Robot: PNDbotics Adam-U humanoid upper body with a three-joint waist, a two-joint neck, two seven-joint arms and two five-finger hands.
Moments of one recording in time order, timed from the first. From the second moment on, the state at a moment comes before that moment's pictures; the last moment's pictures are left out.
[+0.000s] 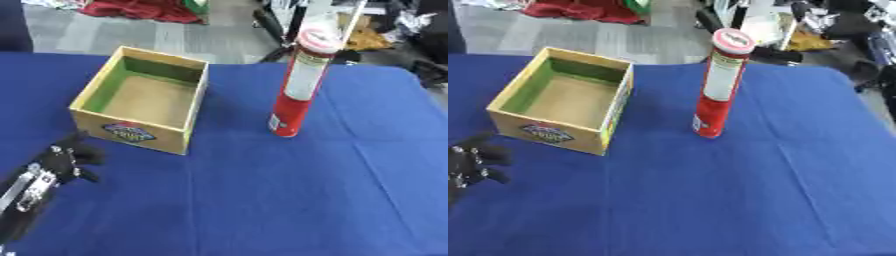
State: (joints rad) left arm -0.14 0.25 -0.06 -1.85 0.04 -0.07 -0.48; right arm -0.94 -0.73 0.01 -0.93 -0.16 -0.52 0.66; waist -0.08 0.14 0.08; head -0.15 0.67
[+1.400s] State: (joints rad) left arm -0.15 0.24 -0.07 -1.85 0.04 -0.06 -0.49; right arm -0.99 -0.62 0.03 -0.89 0.27 -0.64 0.53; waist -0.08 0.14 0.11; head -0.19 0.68
